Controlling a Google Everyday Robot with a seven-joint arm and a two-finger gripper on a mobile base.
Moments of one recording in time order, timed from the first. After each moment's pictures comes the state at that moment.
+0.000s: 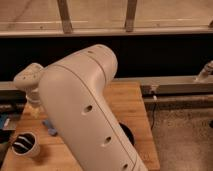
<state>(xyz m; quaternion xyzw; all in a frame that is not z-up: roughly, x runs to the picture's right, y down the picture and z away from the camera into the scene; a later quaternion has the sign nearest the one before) -0.340 0.106 0.779 -0.33 -0.01 0.22 0.92</state>
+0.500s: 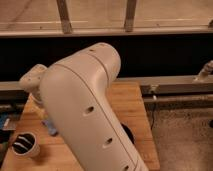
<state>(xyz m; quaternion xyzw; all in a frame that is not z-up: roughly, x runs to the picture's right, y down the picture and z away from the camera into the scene) -0.310 0.128 0.810 -0.33 0.03 0.25 0.91</state>
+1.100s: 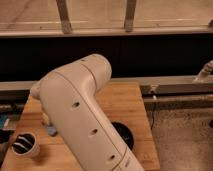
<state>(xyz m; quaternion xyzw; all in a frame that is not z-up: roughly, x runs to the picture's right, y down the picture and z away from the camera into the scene) -0.312 0.171 0.867 -0.36 0.05 0.25 0.90</state>
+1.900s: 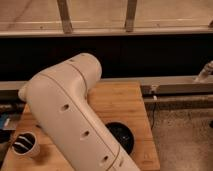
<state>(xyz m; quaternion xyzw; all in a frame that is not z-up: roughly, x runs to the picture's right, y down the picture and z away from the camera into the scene) -0.343 0.168 0.842 -0.34 0.05 0.22 0.91</state>
